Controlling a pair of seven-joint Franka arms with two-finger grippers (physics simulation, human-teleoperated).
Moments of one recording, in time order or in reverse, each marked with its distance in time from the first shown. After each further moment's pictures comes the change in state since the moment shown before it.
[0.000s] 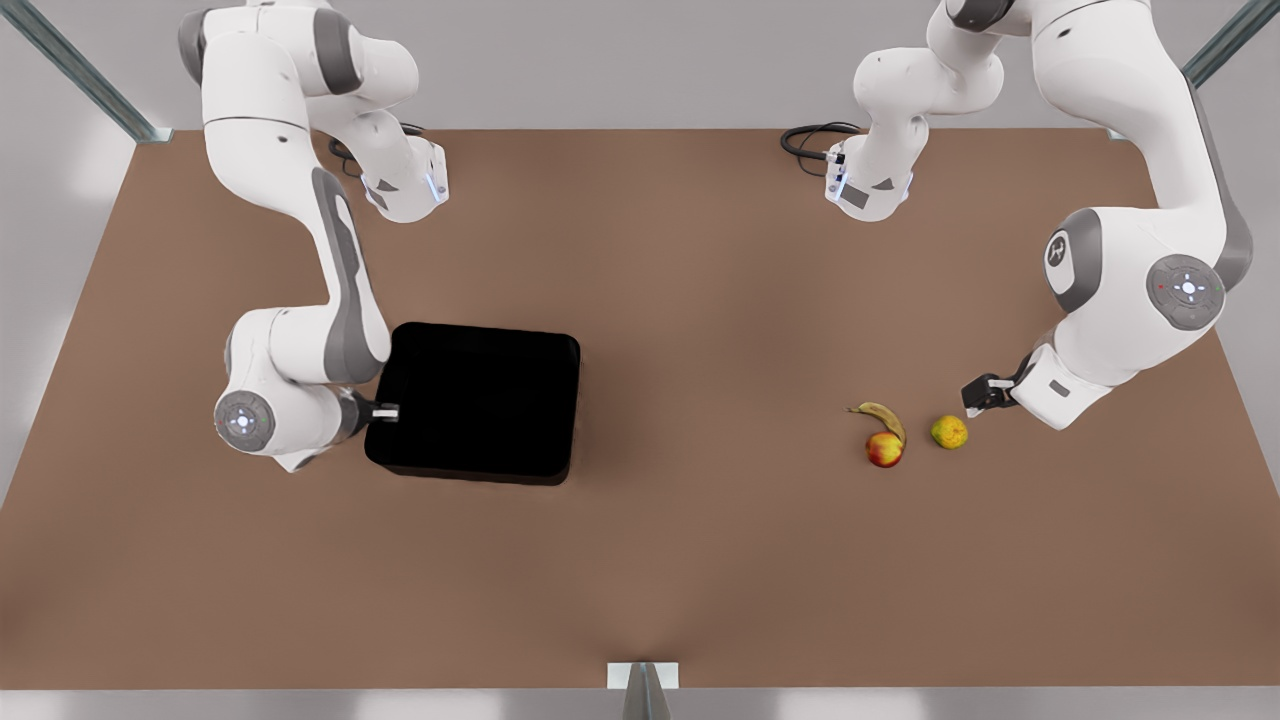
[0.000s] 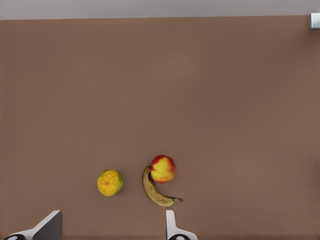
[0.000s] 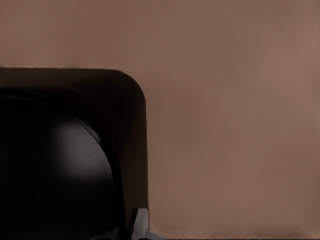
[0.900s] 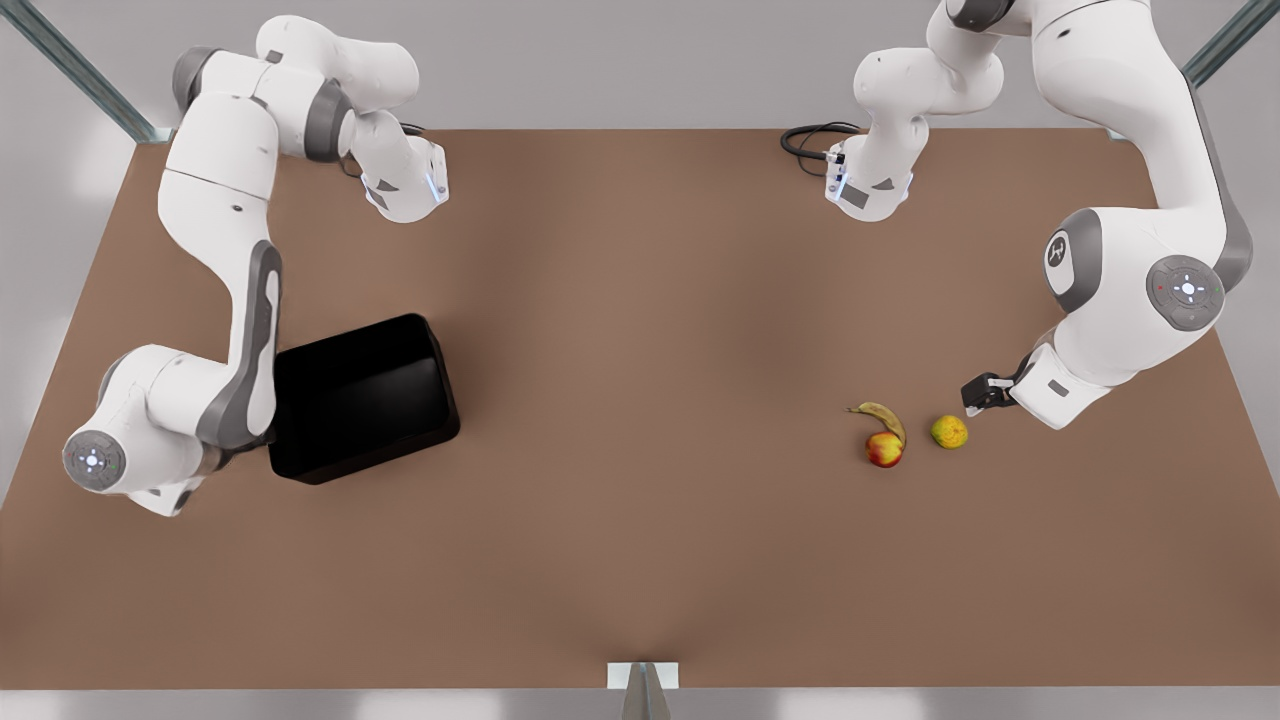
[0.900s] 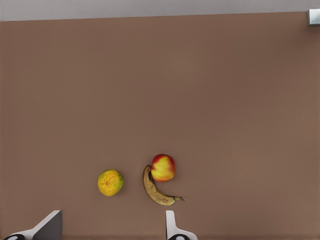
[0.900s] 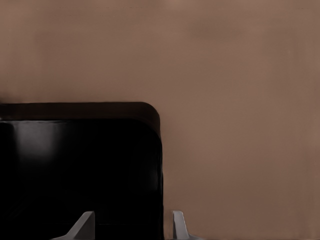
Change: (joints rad) left arm 0.000 0.001 0.000 0.000 0.000 -0.002 0.016; right arm -0.057 0.169 -0.281 0.223 0.020 0.004 -0.680
